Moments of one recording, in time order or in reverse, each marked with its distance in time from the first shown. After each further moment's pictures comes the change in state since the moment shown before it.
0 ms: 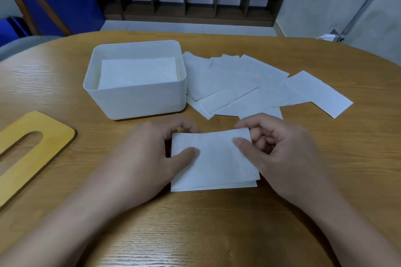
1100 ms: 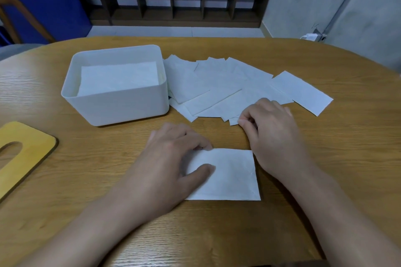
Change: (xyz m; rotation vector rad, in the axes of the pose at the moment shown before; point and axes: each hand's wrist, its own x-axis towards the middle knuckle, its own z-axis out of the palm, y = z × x) left_hand 0.010 0.003 0.046 0.251 0.004 0.308; right_hand 0.032 0.040 -0.014 -0.648 0.135 -0.118
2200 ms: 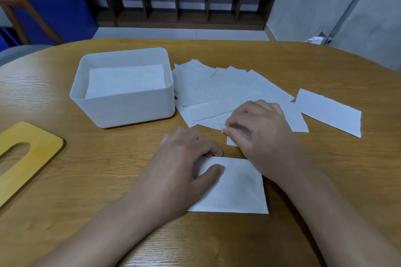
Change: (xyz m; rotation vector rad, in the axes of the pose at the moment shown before) left_hand 0.004 0.004 0.009 -0.031 0.049 0.023; right_hand 0.011 -0.014 0.005 0.096 -0.022 -0.179
